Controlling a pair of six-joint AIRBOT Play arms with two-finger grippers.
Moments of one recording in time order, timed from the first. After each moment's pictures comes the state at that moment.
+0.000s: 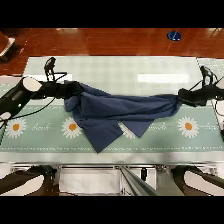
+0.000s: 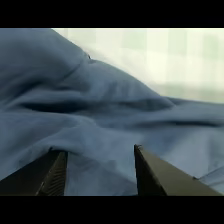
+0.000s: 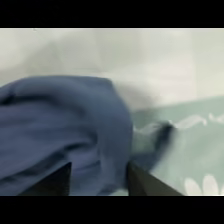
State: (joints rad) left arm -0.13 -1.28 0.95 0.91 -0.79 -1.43; right arm -0.24 -1.29 1.04 -1.26 1.09 1.51
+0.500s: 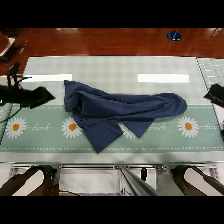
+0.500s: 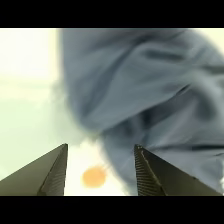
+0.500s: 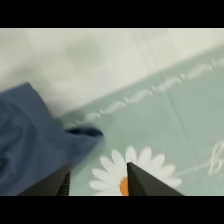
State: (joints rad) left arm 0.25 -1.03 0.86 1.08 -1.14 -1.43; right arm -0.52 -1.10 1.01 -1.33 1.17 1.54
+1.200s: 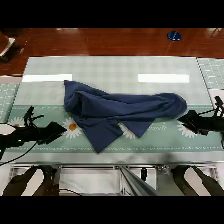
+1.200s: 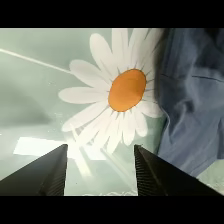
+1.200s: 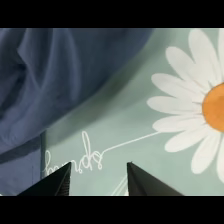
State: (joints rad) left arm 0.34 -0.83 0.30 0.87 -1.08 -1.38; right arm -0.56 -0.92 0.53 -0.99 1.12 1.37
